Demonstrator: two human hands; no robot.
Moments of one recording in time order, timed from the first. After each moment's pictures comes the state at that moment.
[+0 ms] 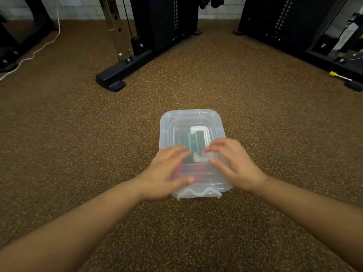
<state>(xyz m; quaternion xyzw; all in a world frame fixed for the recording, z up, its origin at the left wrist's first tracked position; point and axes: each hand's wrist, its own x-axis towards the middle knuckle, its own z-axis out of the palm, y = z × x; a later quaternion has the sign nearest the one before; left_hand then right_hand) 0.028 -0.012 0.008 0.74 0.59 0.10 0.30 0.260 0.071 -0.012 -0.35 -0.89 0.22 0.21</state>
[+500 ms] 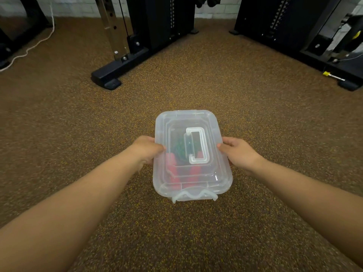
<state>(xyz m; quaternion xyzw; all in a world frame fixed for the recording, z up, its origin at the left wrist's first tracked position) 0.011 0.042 0.009 0.32 0.75 0.29 0.49 0.256 0.094 -0.007 -0.58 -0.57 0.54 0.20</state>
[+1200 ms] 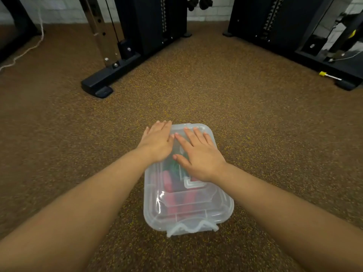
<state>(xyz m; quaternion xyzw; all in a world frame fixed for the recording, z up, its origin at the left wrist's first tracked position) 0.022 0.118 -0.014 0.68 0.72 0.05 0.17 0.186 0.113 -0.019 -0.45 -0.89 0.13 0.01</state>
